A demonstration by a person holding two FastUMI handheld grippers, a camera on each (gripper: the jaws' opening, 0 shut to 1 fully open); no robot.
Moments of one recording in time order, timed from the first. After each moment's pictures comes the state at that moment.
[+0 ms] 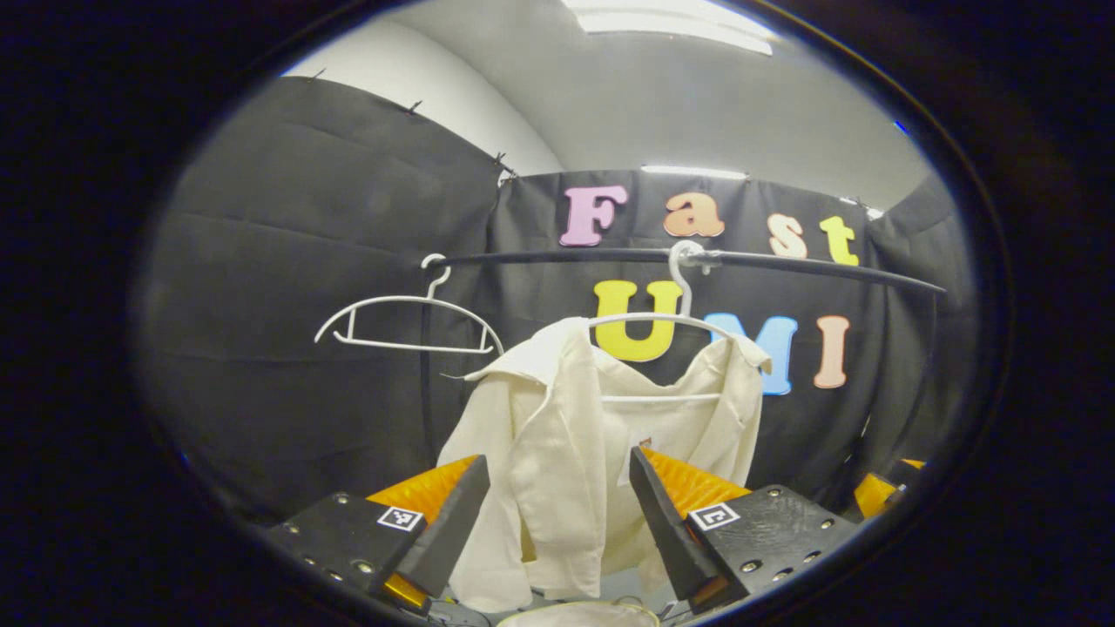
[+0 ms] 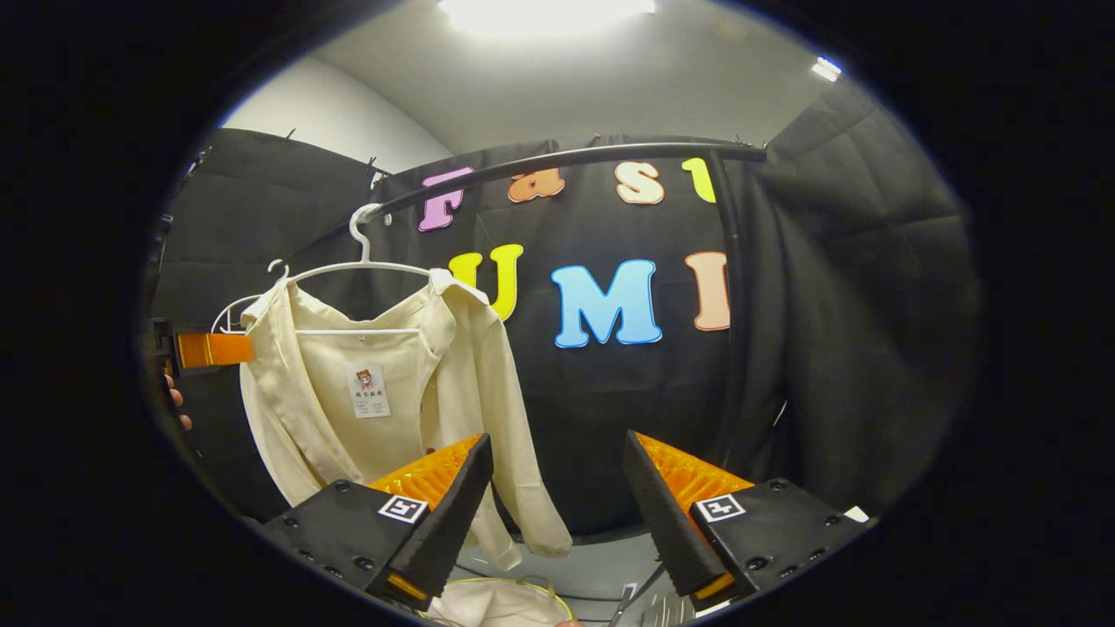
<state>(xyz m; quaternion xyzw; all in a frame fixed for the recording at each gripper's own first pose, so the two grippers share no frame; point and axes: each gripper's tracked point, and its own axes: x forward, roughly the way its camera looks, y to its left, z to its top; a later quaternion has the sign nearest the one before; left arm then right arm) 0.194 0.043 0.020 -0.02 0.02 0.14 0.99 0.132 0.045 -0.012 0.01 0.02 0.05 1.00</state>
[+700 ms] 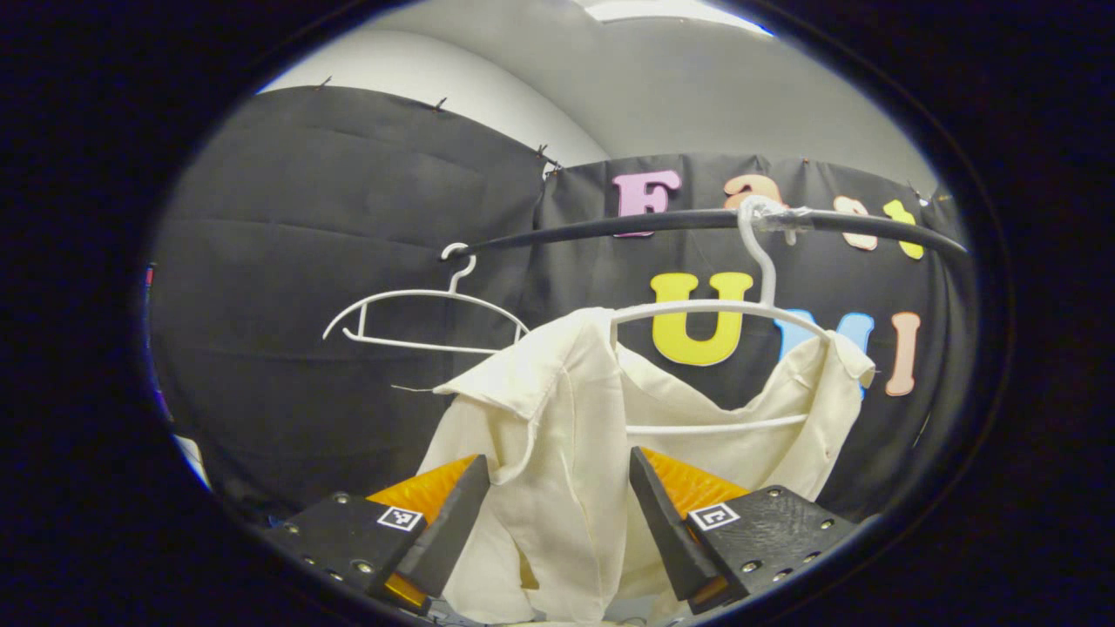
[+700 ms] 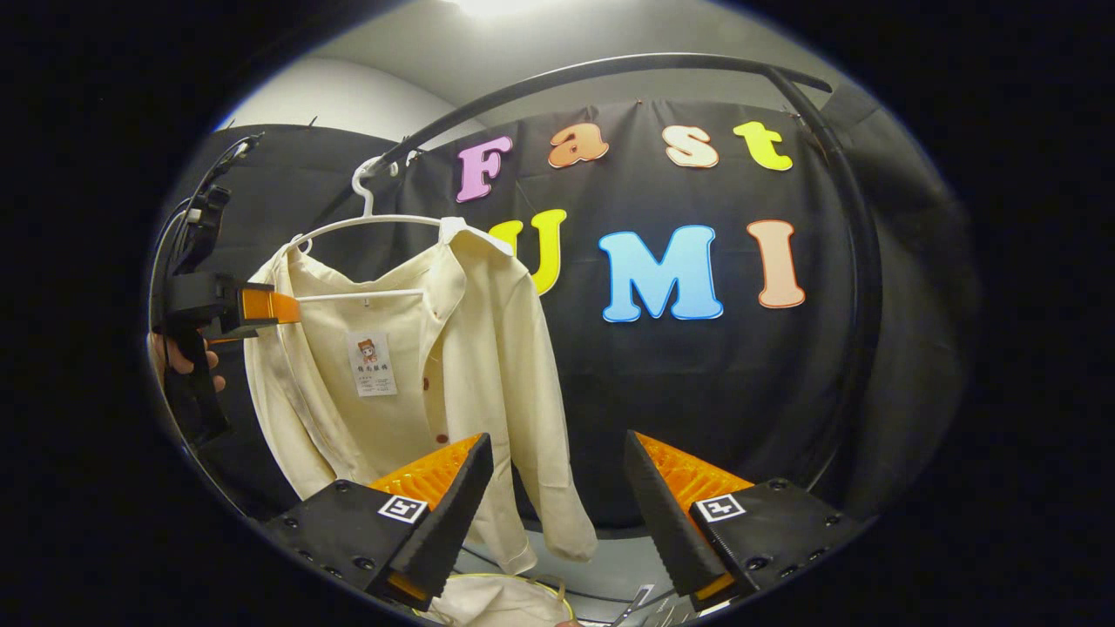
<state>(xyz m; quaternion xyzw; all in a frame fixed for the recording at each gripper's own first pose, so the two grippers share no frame) 0.274 0.074 0.007 0.00 0.03 0.26 0.97 0.201 0.070 -0.054 0.00 0.06 0.15 0.99</state>
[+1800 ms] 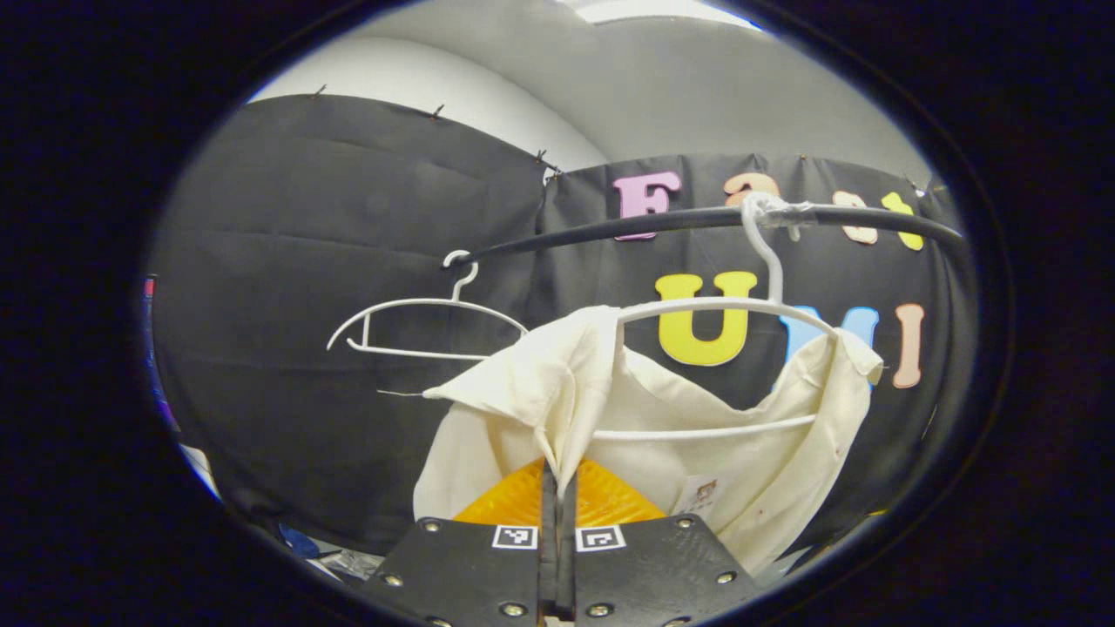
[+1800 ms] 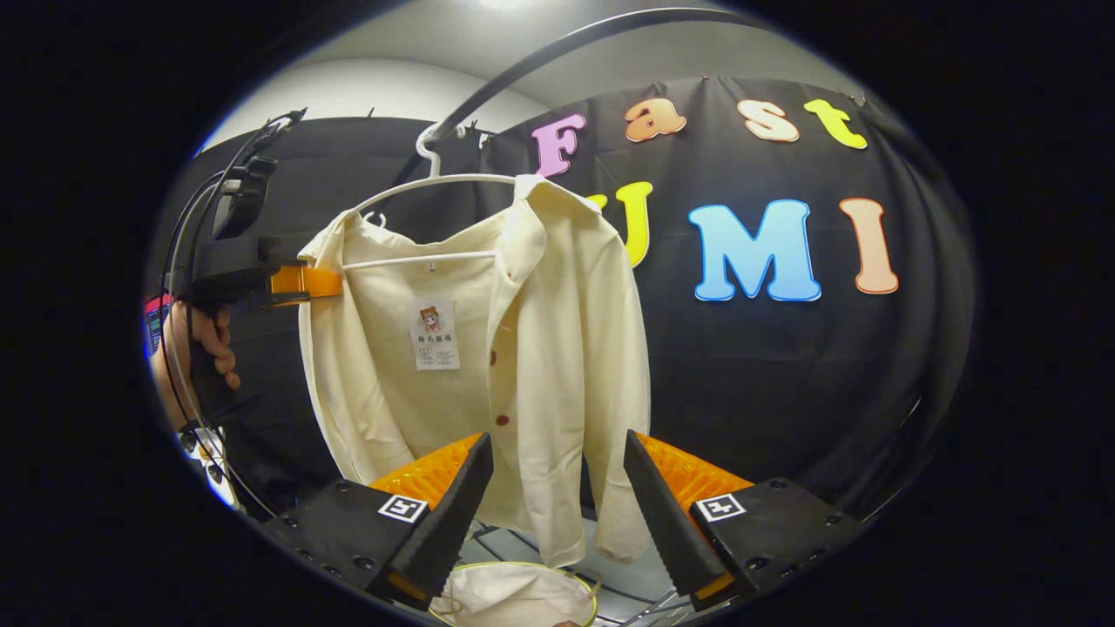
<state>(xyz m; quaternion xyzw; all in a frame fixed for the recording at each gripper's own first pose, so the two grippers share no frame) 0.266 0.073 0.014 0.01 0.02 0.24 0.97 0.211 0.136 -0.067 -0.01 0.08 0.29 0.95</state>
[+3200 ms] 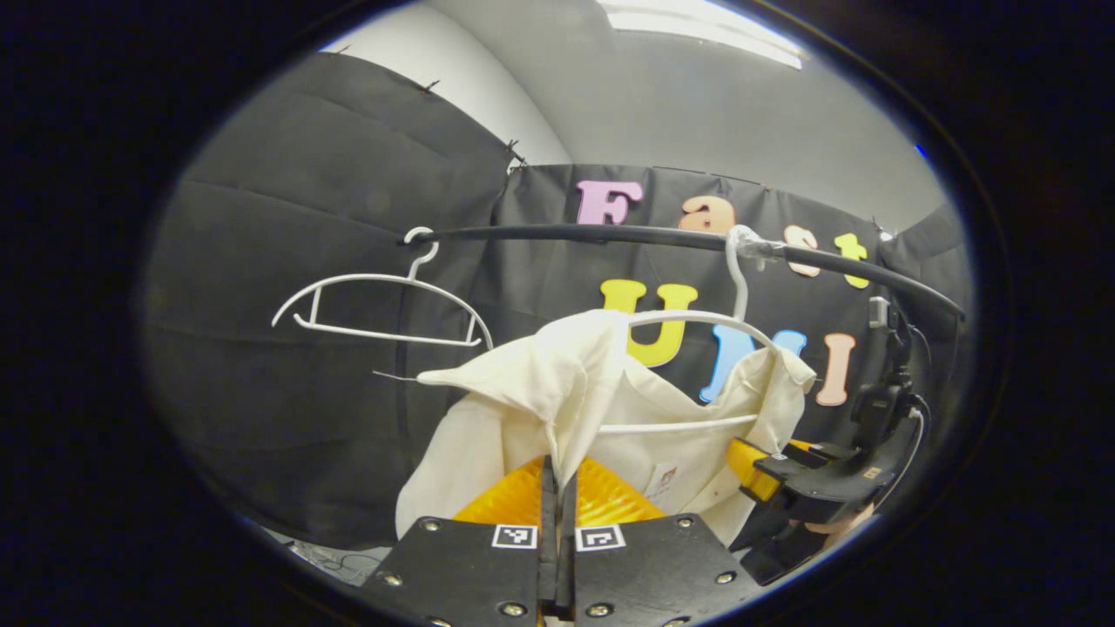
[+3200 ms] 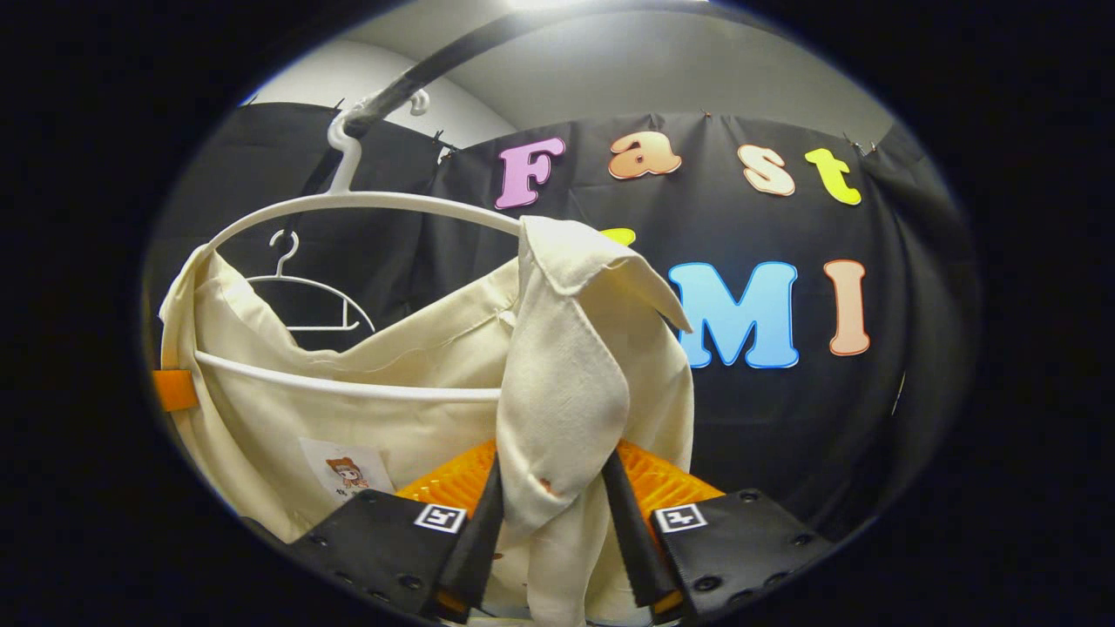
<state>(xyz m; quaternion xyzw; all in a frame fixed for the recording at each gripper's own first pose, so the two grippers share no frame) 0.255 0.074 0.009 -0.05 0.02 0.12 0.99 0.339 0.229 0.007 -0.03 0.02 0.18 0.98</state>
